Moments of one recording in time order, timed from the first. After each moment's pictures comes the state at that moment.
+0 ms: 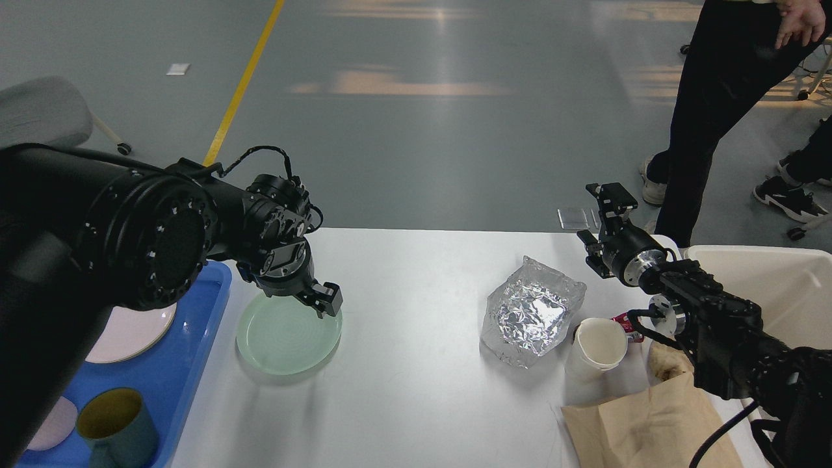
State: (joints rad) left arm -1.66 -0.16 1.41 -0.88 0.07 -0.56 -0.03; right arm 0.81 -0.17 0.25 0.27 -0.18 0.19 0.38
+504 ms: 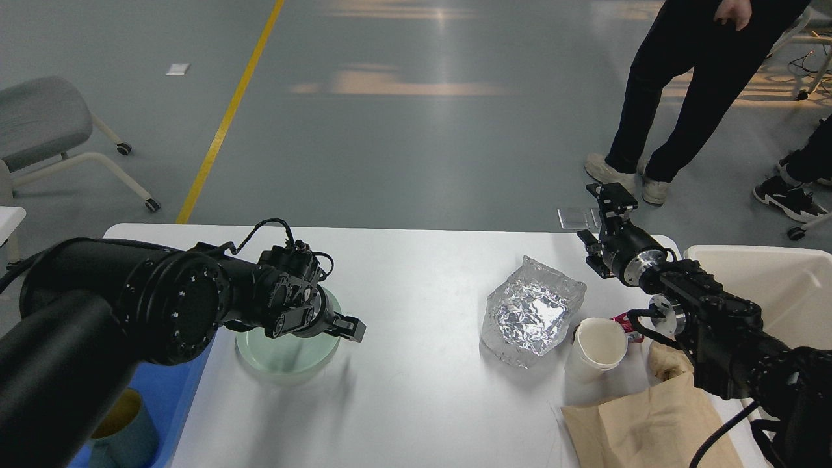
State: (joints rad) left arm -1.39 -0.17 1.37 -0.73 0.06 -0.29 -0.02; right arm 0.81 -0.17 0.25 0.27 -0.18 0.19 0.38
